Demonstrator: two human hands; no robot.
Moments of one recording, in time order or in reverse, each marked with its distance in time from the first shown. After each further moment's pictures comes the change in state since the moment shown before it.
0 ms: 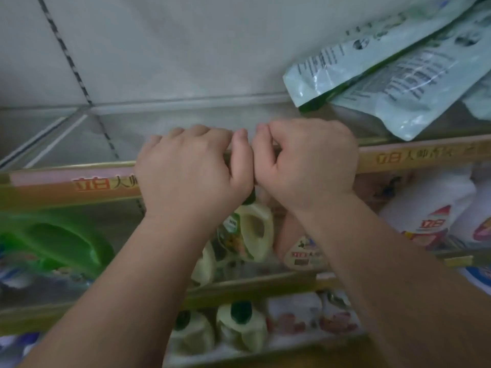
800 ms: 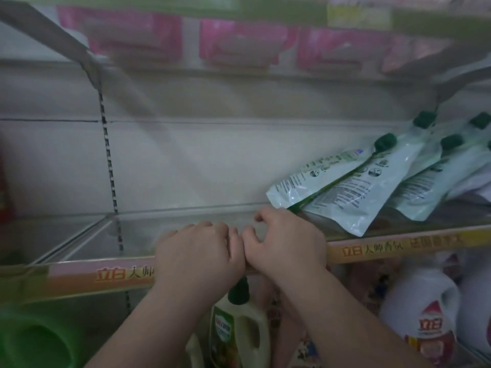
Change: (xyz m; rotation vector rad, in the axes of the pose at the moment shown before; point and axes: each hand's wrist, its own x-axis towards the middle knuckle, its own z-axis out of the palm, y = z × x) left_hand 0.015 0.005 -0.018 0.029 -0.169 -0.008; right_hand 0.026 -0.011 -0.030 -0.004 -0.456 0.286
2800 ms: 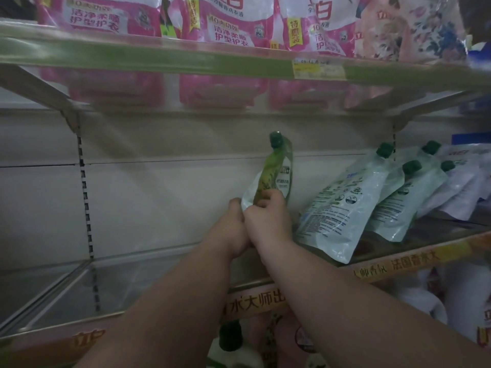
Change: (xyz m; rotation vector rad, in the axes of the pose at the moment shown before) left_hand 0.129 0.039 0.044 -0.833 -0.350 0.067; right_hand 0.083 -0.018 -0.006 0.844 0.135 0.437
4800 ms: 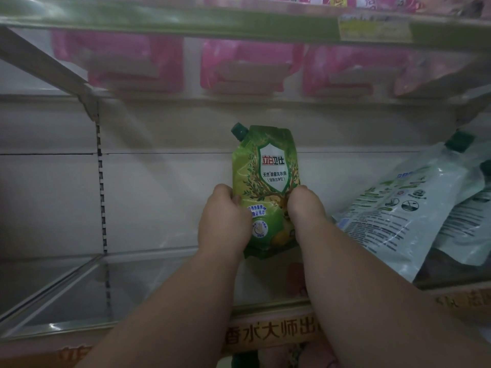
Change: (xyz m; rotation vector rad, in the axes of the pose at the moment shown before) left_hand 0.013 -0.006 -0.012 -0.033 0.589 -0.120; right_hand 0.121 0.031 0.015 -0.736 -0.129 -0.142
